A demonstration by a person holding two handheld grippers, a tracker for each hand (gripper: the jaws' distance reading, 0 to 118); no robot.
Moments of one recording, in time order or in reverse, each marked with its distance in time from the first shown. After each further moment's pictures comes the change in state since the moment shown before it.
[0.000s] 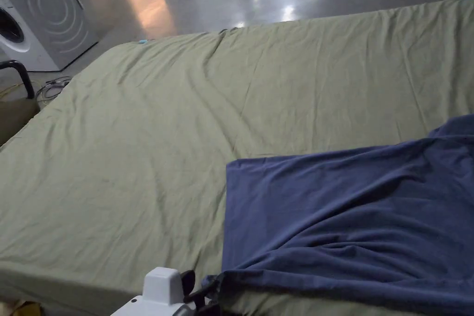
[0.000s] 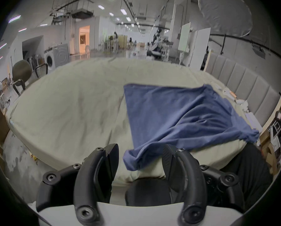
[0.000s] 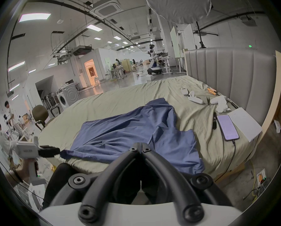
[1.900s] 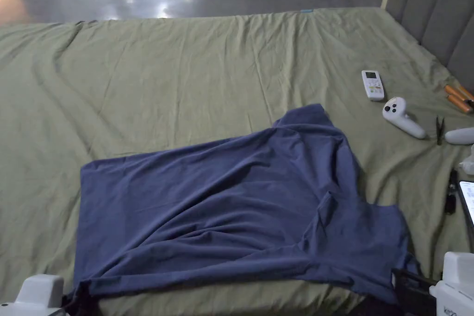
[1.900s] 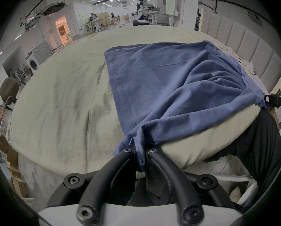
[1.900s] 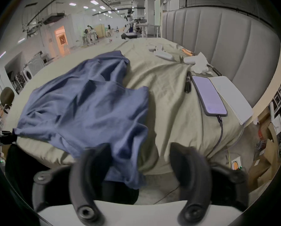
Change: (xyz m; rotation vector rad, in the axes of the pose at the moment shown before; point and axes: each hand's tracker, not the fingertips) left arm 0.021 0.004 -0.050 -0.260 -0.006 -0.193; right arm 0.116 -0.055 -0.118 -0.393 -0.303 0.053
